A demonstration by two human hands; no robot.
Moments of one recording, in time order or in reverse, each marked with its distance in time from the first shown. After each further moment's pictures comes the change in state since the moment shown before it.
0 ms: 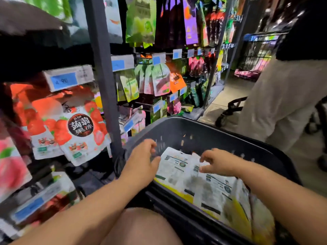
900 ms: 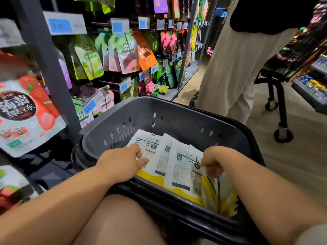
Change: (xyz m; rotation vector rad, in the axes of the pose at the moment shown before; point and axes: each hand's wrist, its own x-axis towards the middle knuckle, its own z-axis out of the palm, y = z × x) left_hand -0.002 0.026 0.049 0.521 -0.530 -0.079; right_hand -0.011 0.089 0.051 0.336 -0.336 0.705
